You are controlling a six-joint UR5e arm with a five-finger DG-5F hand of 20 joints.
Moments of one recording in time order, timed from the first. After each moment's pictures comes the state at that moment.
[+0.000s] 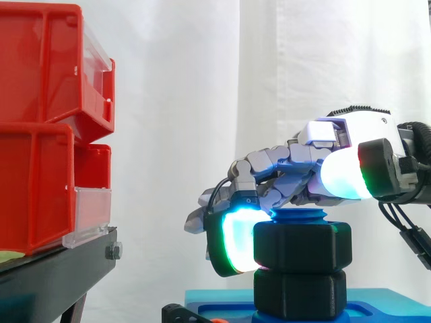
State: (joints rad) arm -0.04 -2.33 -1.11 -2.77 -2.04 -1.19
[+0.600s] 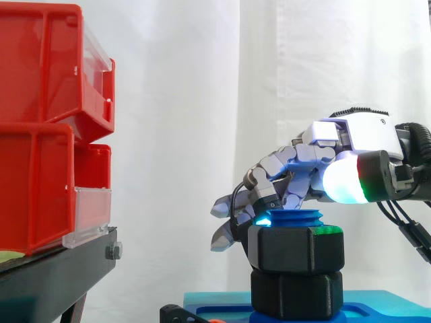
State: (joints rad) arm -0.08 -2.33 -1.10 -2.78 -2.09 -1.19
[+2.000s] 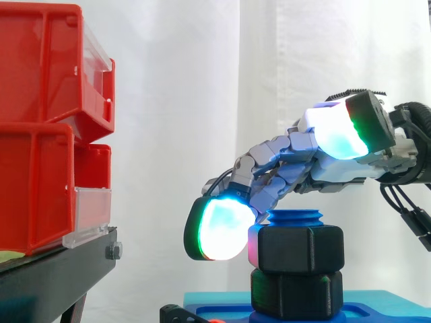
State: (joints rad) arm -0.04 -2.33 -1.03 -2.93 -2.05 -1.18
